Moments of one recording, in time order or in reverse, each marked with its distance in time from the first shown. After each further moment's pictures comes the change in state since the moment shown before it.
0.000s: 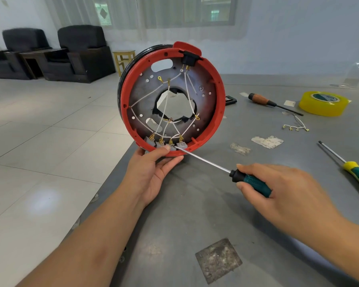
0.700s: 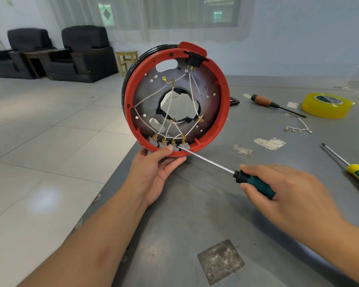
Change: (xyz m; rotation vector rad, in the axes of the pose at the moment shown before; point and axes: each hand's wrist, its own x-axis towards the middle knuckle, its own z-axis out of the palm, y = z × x) left_hand -0.002 0.000 0.000 0.004 -0.010 0.003; right_hand -0.001 0.007 0.007 -0.038 0.082 -0.056
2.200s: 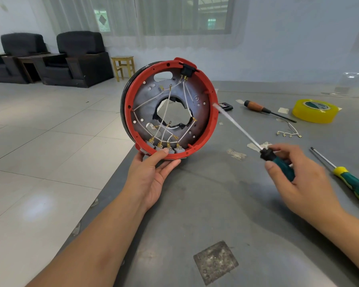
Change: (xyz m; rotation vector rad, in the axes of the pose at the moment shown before) left_hand -0.001 -0.002 0.004 -0.042 0.006 0.026; right_hand 0.004 0.059 0.009 0.221 0.143 0.248
